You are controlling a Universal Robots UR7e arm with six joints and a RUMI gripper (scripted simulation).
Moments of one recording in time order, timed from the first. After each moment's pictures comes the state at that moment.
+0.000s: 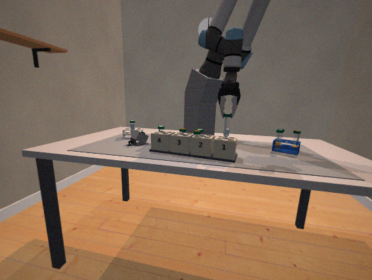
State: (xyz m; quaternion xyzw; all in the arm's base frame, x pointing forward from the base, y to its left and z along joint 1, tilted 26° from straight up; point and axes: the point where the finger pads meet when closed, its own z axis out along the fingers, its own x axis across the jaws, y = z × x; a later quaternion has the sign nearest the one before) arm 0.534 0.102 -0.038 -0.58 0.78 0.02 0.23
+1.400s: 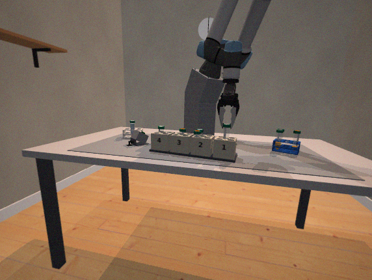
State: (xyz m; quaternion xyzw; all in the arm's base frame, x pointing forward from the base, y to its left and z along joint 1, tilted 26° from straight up) arm 0.550 0.116 -0.081 -0.58 0.78 0.02 0.23
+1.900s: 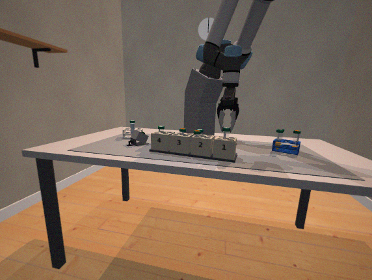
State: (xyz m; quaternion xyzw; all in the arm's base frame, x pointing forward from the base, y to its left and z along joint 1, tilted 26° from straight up) arm 0.556 0.121 -0.097 -0.58 0.78 0.02 0.23
